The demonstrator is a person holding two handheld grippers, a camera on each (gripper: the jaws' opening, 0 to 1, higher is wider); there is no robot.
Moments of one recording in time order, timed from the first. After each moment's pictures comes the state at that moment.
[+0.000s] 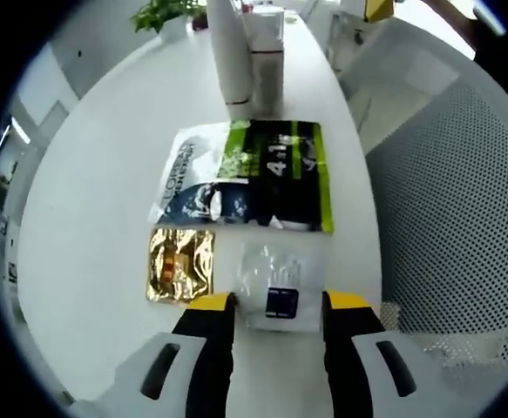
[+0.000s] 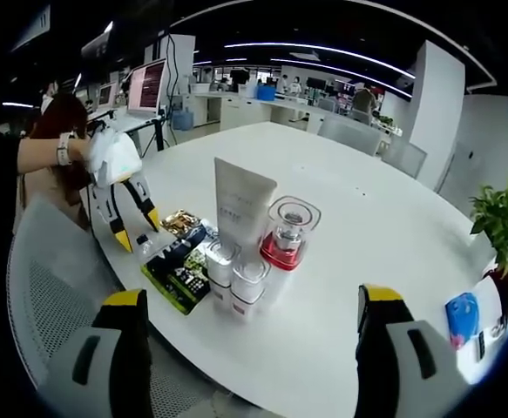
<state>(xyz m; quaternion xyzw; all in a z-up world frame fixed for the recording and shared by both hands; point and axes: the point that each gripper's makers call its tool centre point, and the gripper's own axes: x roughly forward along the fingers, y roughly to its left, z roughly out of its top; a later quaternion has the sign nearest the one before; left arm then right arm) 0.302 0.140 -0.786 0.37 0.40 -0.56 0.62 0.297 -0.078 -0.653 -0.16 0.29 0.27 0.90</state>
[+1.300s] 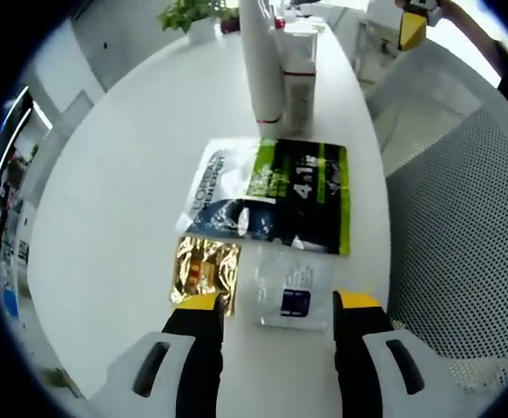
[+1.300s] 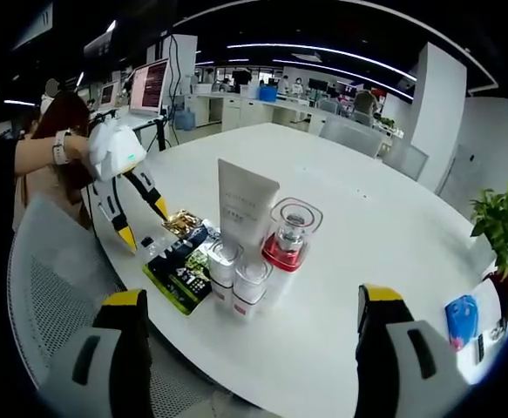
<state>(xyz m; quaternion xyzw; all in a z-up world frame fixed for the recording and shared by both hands) 0.317 0.134 -0.760 0.36 0.39 -0.52 0.67 0.297 -0.076 -0.651 -0.16 0.28 0.28 0.90</state>
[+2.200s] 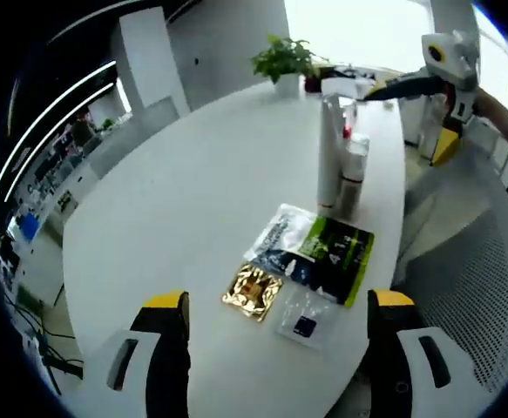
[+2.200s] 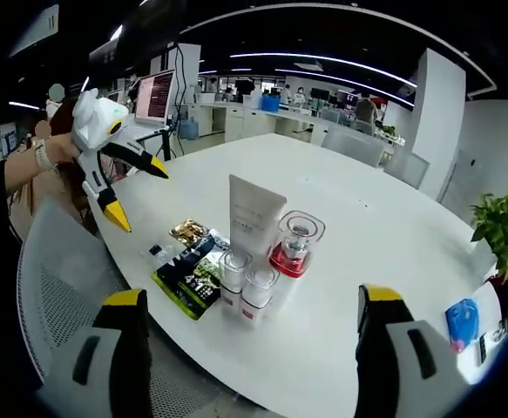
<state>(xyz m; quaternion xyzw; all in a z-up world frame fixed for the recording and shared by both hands) 0.324 0.145 -0.675 0.22 0.31 -0.40 0.83 0.286 -0.071 -0.638 -0.16 0.26 0.29 0.91</state>
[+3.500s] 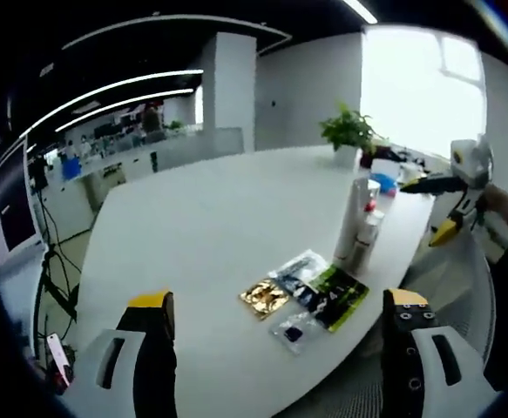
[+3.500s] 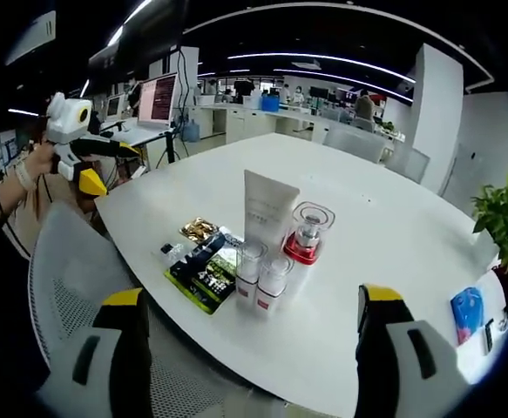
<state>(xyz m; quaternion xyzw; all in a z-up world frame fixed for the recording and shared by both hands) 0.293 0.191 -0.625 0.05 0.23 -0.31 0.92 0.266 -0.068 -0.639 -0.14 0.26 0.29 0.91</state>
